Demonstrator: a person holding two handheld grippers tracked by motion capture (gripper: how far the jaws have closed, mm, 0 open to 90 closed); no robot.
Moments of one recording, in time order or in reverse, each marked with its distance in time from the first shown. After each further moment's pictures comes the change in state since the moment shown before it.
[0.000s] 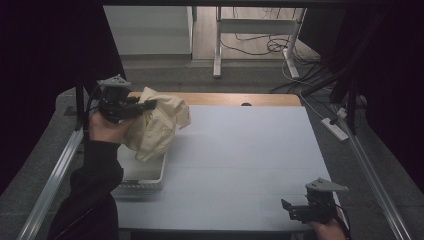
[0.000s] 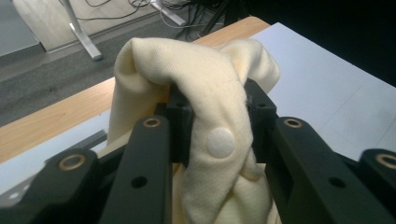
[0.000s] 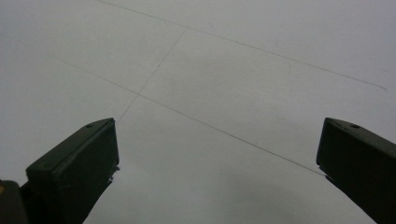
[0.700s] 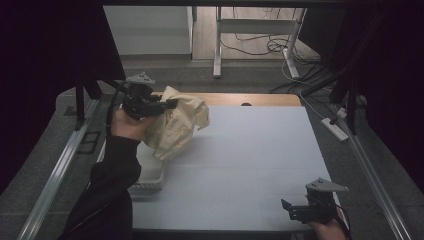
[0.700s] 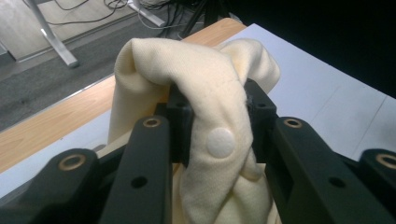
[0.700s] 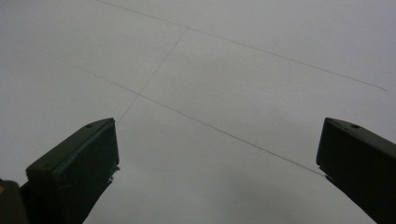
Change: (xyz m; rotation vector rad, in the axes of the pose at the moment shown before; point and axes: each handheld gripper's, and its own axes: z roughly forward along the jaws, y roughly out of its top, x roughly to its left) left arm -0.029 0.023 0.035 0.007 -0.070 0.041; right arm 0.000 0.000 0.000 -0.003 0.002 -0.003
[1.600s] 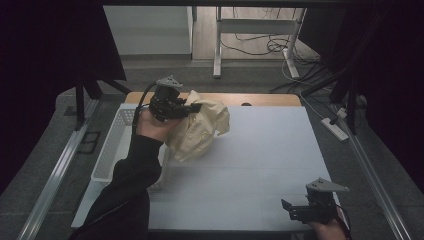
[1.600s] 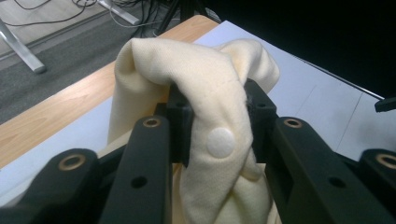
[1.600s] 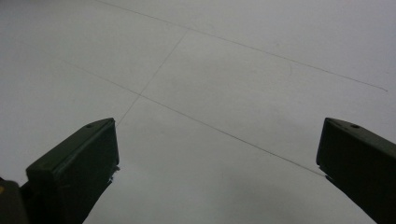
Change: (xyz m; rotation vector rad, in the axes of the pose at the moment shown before) left arm -0.030 0.015 0.048 0.023 -0.080 0.036; right arm 0.000 0.000 0.000 -0.004 0.004 0.002
